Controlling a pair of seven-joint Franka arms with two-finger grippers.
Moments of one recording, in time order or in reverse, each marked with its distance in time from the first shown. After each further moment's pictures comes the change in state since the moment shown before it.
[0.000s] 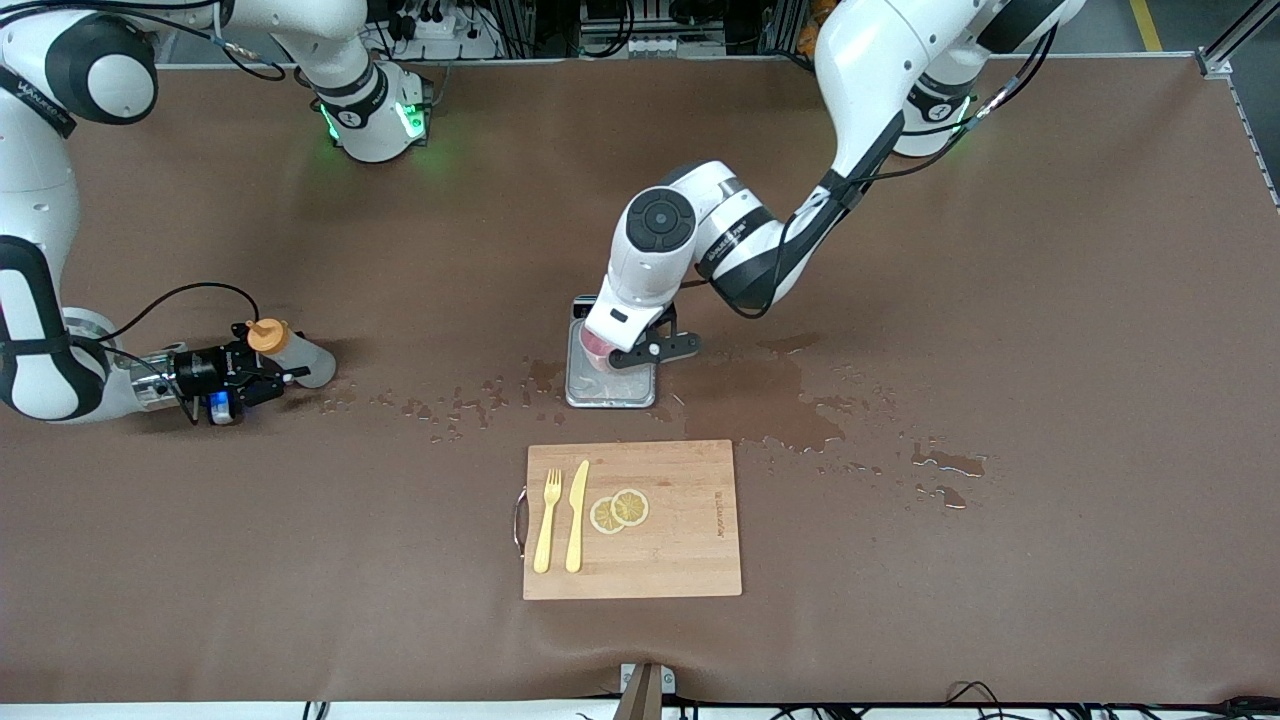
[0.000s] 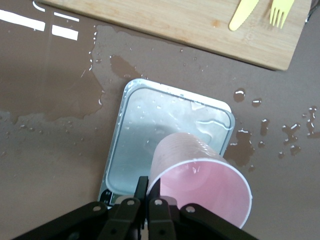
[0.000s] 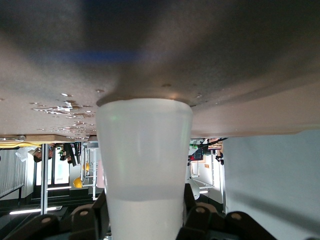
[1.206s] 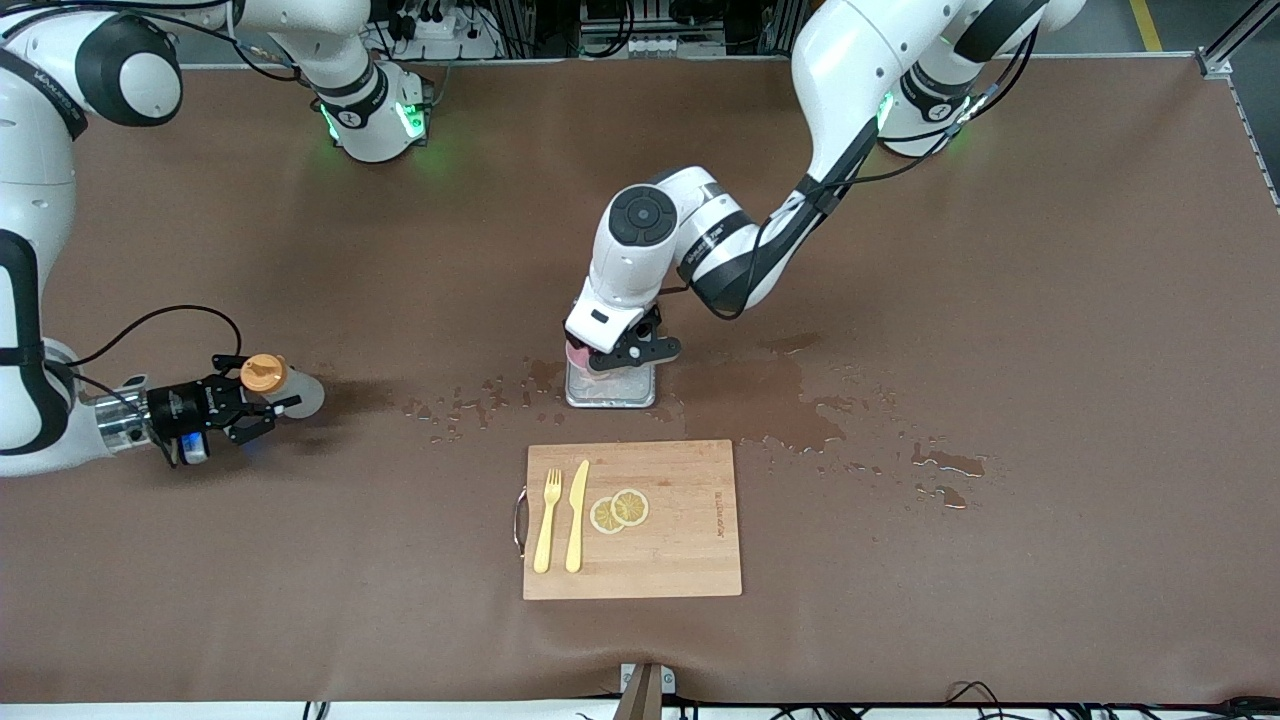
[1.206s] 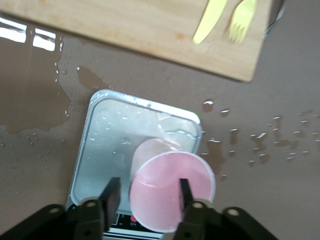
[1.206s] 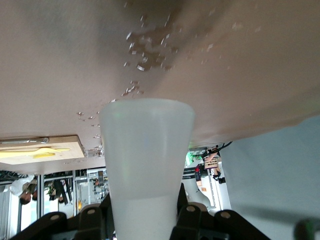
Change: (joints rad) left arm -0.059 0.021 0.043 0.056 0.002 0.070 -0.018; right arm 0.133 -0.019 0.009 0.265 -0.003 -0.062 0.341
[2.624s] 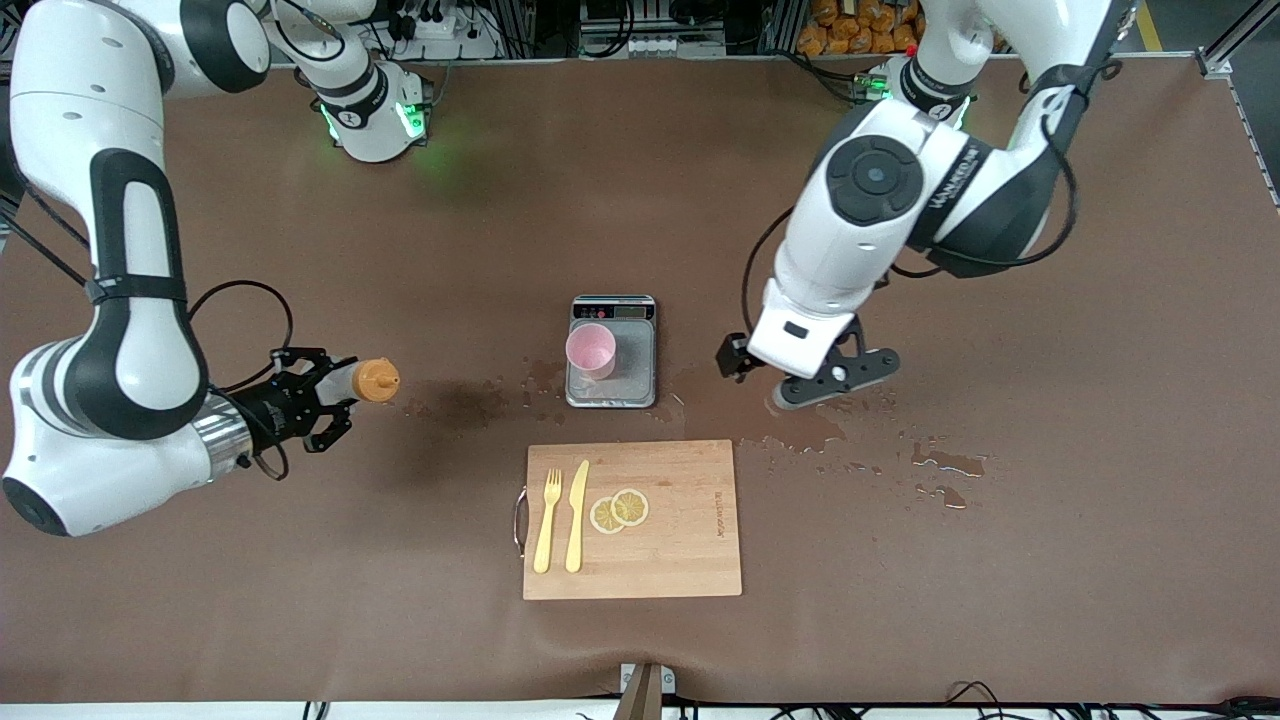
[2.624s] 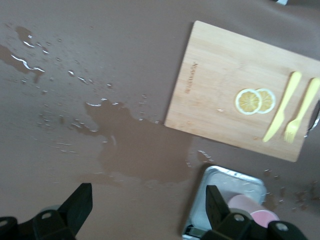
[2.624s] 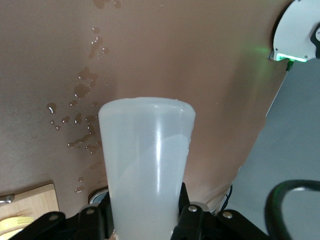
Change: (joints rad) left arm 0.311 -0.310 0.007 -0.005 -0.002 -0.418 0.277; right arm 0.407 -0.120 -0.002 0.249 -0.321 -0.060 0.782
